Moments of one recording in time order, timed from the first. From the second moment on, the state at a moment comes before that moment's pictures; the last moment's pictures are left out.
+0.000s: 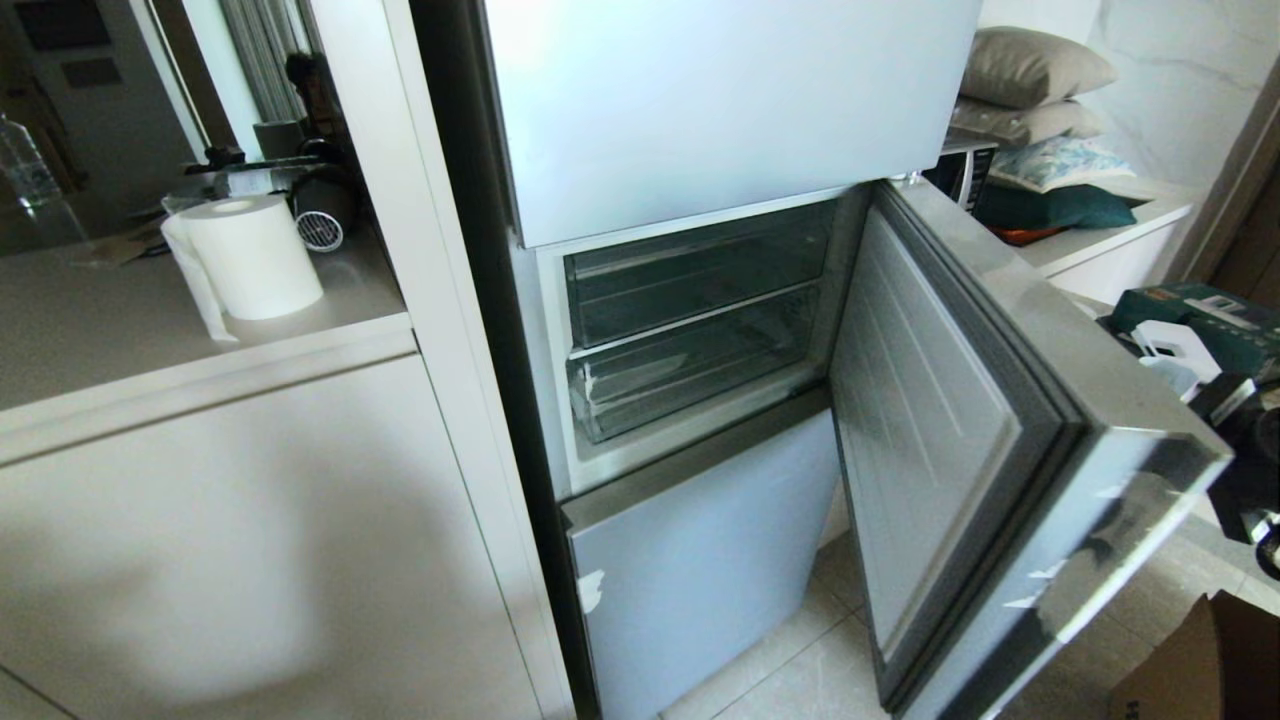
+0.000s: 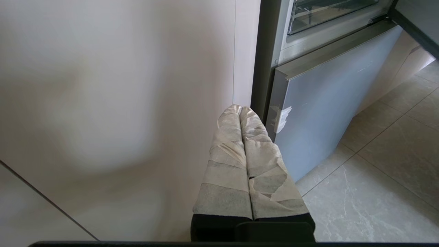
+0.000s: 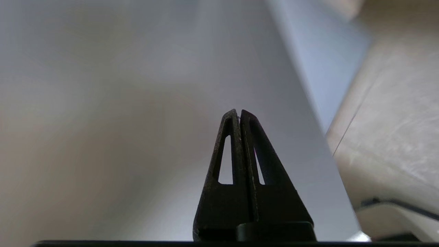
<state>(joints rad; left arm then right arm) 0.00 0.00 -0.01 0.02 0.00 0.02 -0.15 1.36 -0.75 -0.20 0.29 0.90</state>
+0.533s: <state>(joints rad) 0.00 0.00 -0.01 0.02 0.00 0.02 0.35 1.67 -1.10 -0.20 -0.03 0.88</state>
